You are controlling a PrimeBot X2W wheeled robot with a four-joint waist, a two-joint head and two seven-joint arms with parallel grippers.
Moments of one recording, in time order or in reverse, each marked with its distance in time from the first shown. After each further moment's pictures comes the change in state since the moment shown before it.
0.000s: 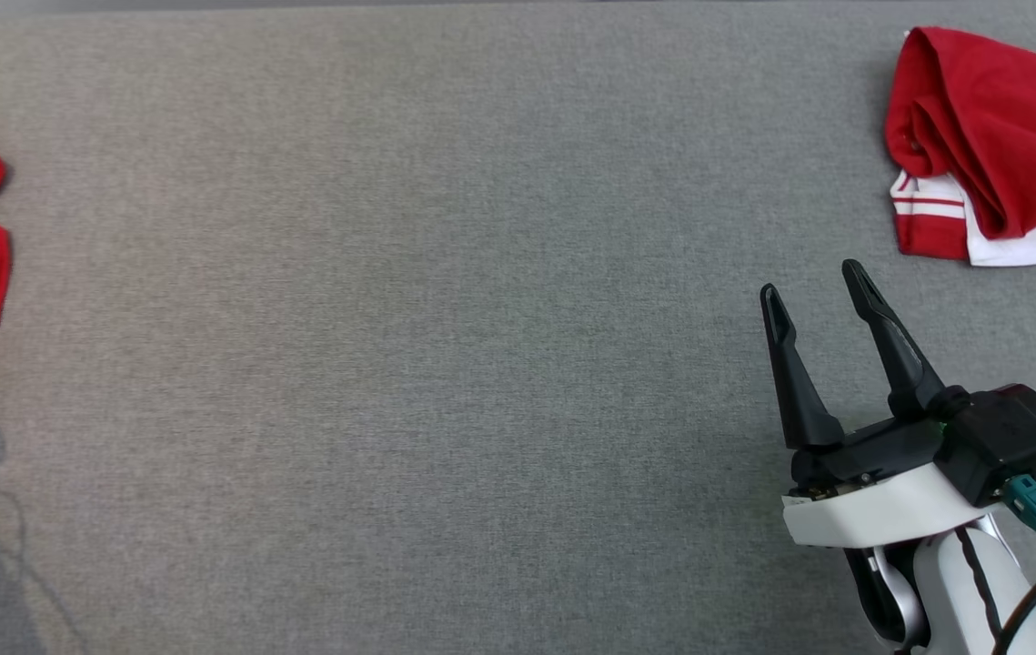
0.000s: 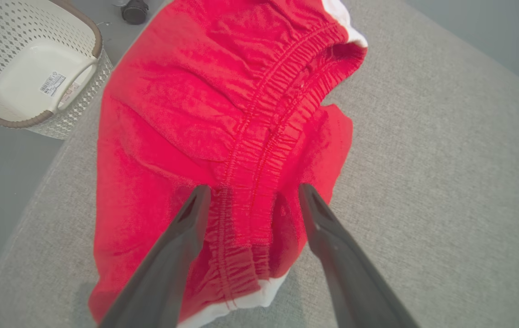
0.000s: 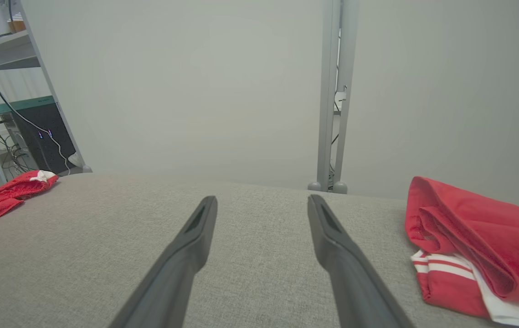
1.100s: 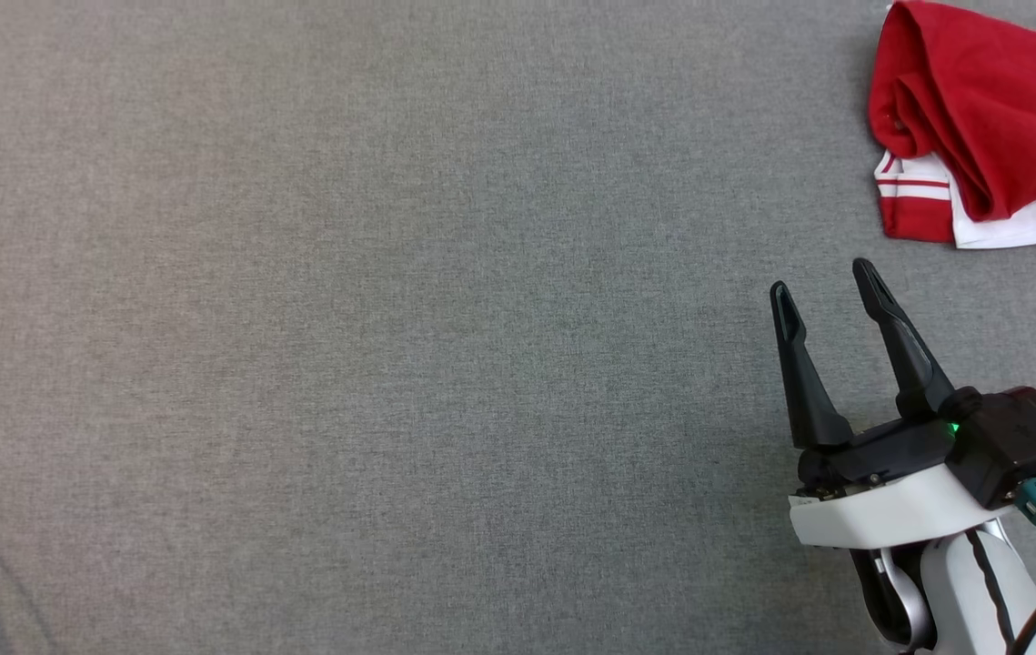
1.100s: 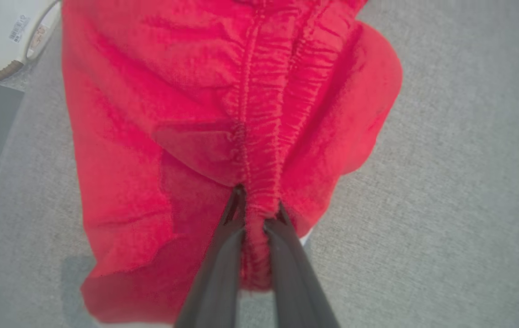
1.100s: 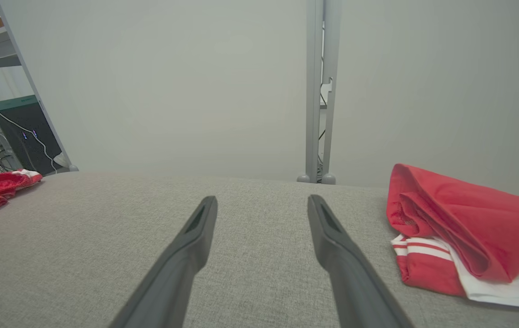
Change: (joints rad) left arm -0.018 0.089 -0.189 0.023 -0.201 0.000 0.153; right arm 0.009 0.002 -0.014 -0.018 0.012 0.000 0.000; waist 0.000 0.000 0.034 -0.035
